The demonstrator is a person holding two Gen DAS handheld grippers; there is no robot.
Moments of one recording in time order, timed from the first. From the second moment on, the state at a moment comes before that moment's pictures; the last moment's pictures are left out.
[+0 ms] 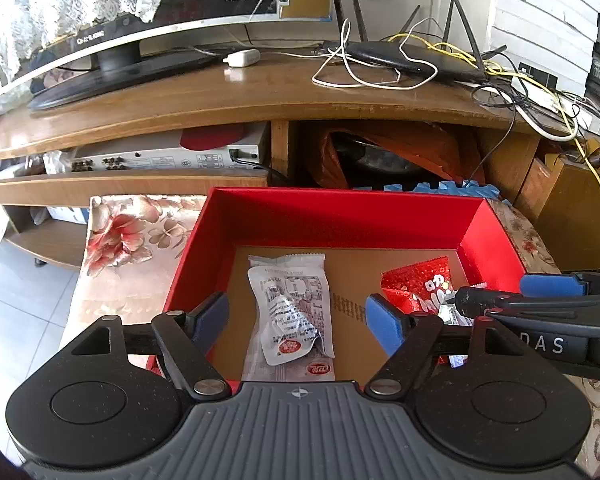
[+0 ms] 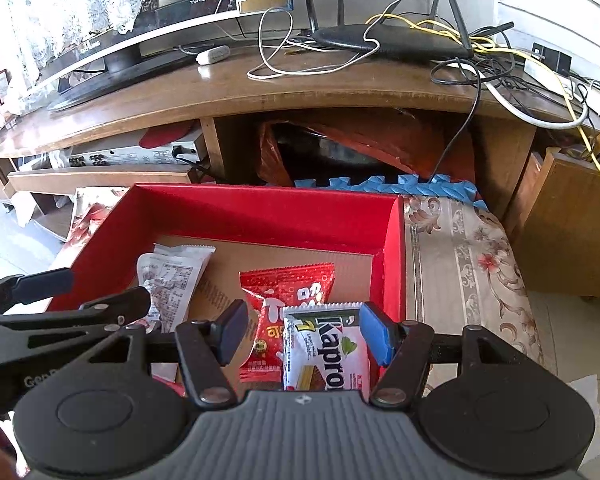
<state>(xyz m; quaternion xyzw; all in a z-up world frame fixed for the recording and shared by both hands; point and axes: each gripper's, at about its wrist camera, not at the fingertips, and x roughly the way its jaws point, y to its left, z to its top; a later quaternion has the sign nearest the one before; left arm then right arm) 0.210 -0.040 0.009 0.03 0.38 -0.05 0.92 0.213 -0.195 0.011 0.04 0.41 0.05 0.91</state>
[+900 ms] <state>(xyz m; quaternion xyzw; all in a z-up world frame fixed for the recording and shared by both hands) 0.165 -0.035 0.014 0.03 0.38 -0.08 0.92 0.162 -0.199 0.016 0.05 0.43 0.07 0.90</state>
